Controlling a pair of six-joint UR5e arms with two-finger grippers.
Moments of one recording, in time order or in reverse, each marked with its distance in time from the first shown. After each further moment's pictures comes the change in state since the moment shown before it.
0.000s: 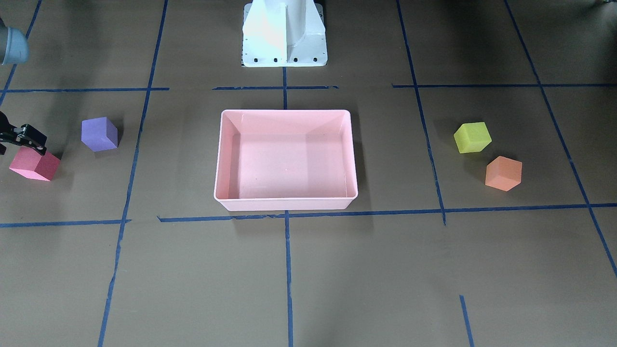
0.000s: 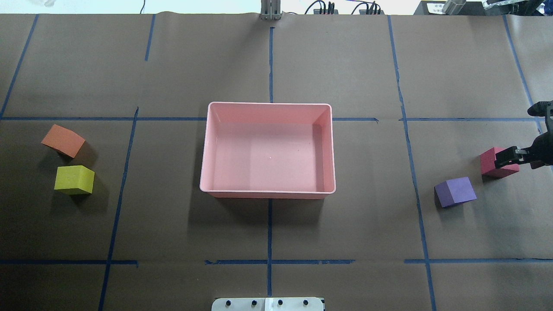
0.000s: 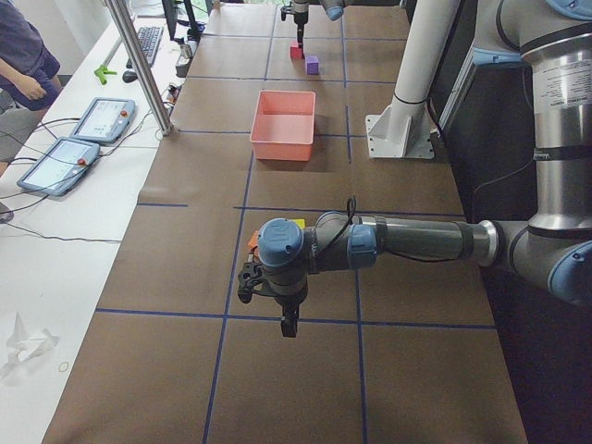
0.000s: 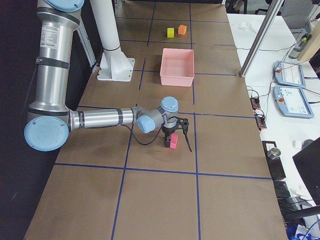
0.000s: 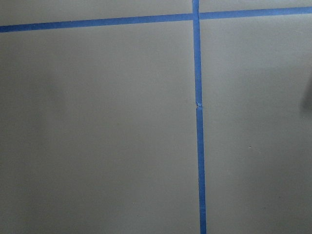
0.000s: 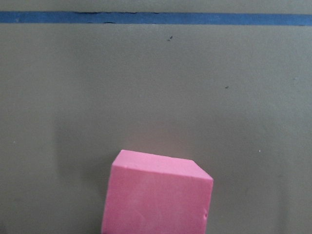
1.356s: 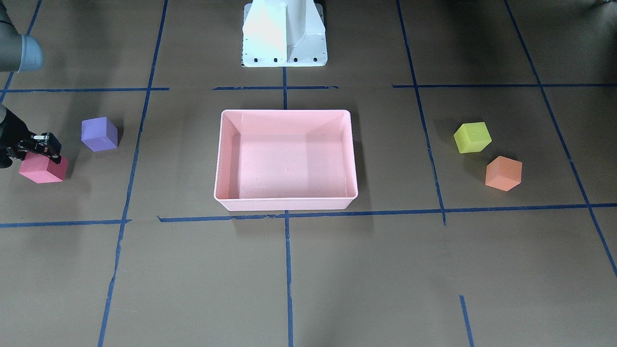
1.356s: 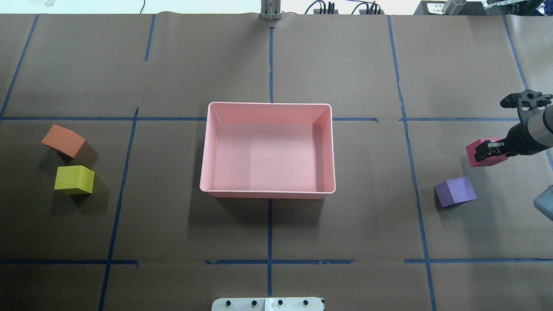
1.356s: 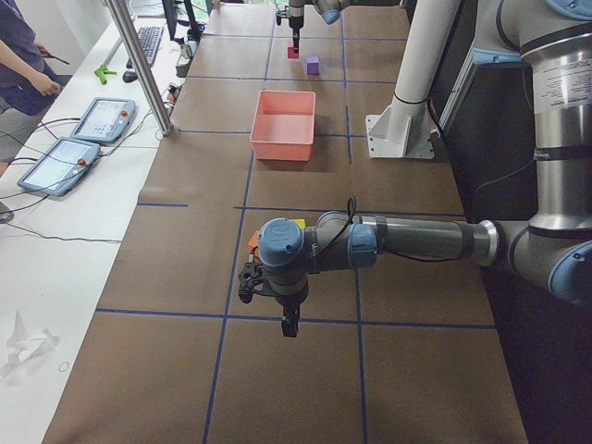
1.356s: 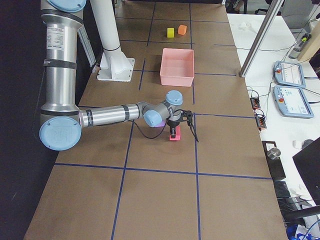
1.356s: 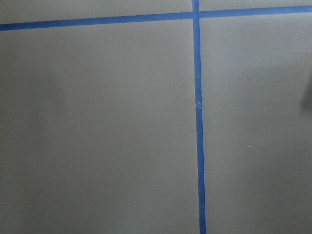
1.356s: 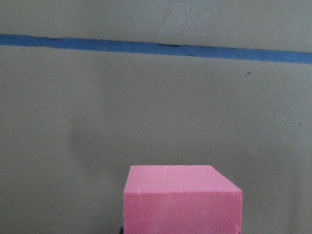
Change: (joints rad) left arm 0.001 0.001 -0.005 0.003 0.000 0.000; right arm -0.028 0.084 0.041 -0.020 0.014 0.002
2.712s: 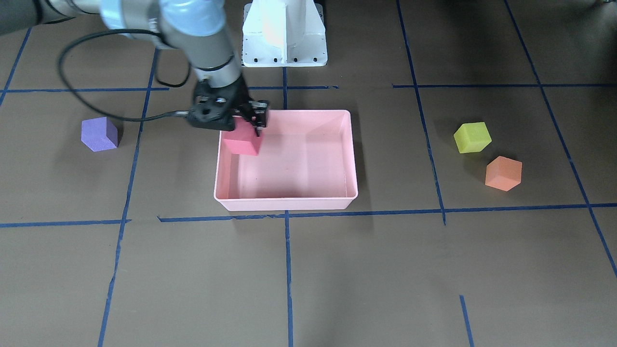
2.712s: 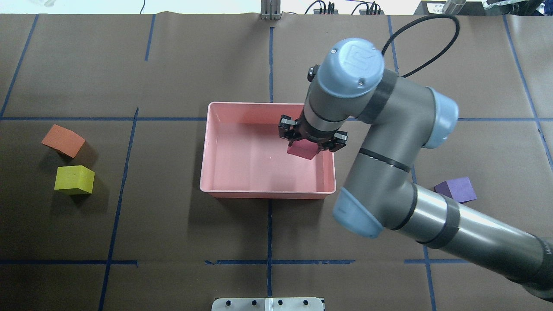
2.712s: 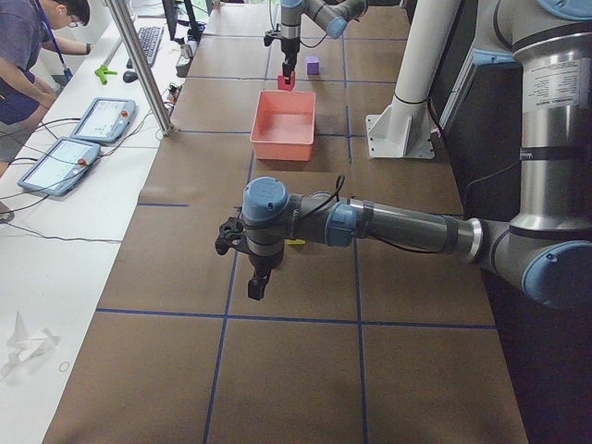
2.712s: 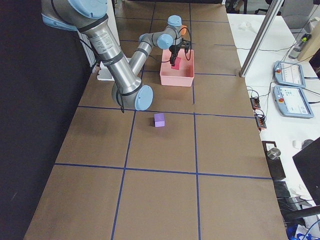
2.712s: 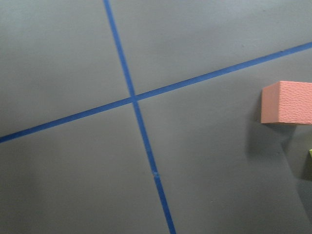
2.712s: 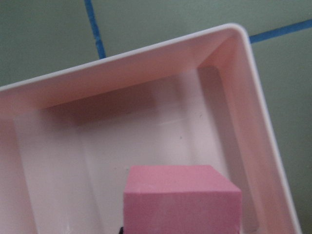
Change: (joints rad) left arm 0.107 -0.082 -0.035 -0.194 -0.002 -0.012; right arm -0.421 0.803 -0.004 -0.535 -0.230 0.746
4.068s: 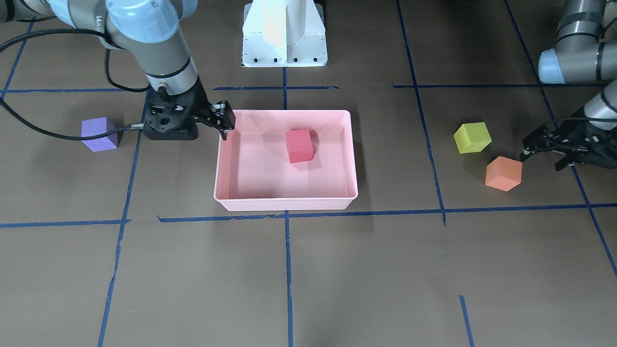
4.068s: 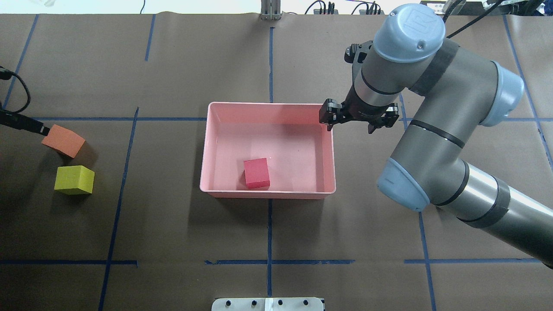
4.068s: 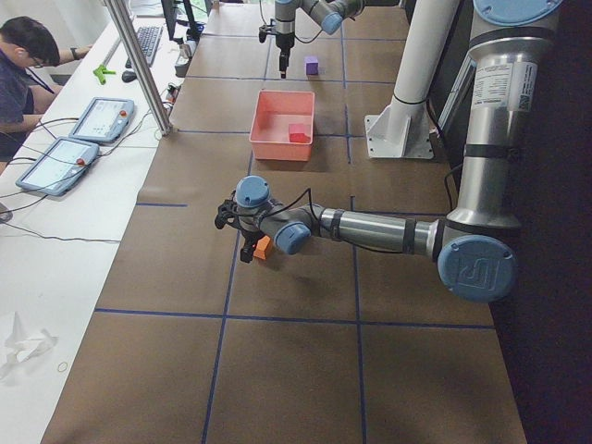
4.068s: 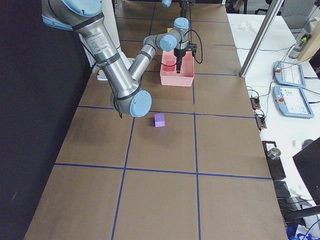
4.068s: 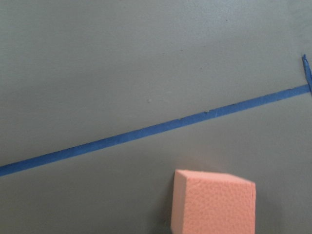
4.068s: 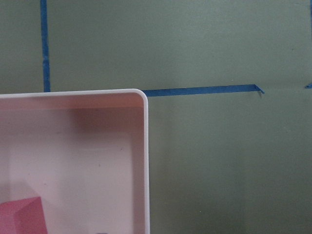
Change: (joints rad) left arm 0.403 -0.148 0.274 -0.584 0.083 -0.660; right arm 0.177 -0.162 0.135 -0.111 0.110 -0.401
